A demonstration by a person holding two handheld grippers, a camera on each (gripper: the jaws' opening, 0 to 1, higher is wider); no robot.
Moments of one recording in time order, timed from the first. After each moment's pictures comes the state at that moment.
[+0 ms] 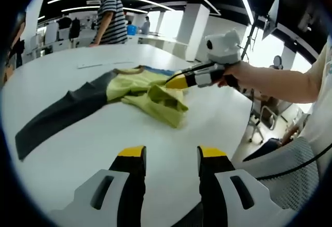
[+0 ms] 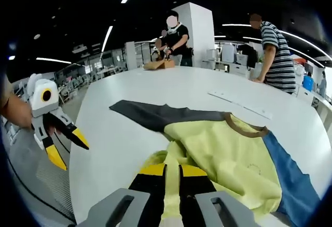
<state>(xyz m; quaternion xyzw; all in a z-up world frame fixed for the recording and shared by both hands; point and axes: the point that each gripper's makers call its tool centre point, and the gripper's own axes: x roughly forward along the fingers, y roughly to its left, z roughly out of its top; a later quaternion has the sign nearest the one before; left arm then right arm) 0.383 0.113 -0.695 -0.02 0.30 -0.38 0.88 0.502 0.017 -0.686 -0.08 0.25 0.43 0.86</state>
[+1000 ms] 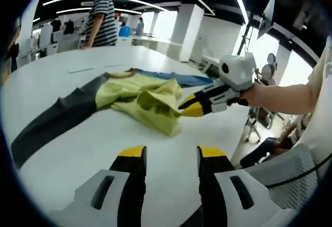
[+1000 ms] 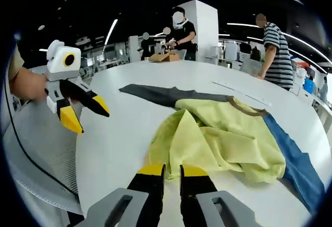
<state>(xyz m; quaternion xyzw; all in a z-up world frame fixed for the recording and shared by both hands) 0.388 0.095 -0.691 -0.02 0.29 -0.40 0.87 0.448 -0.005 -0.731 -0.12 0.28 0.44 0.85</state>
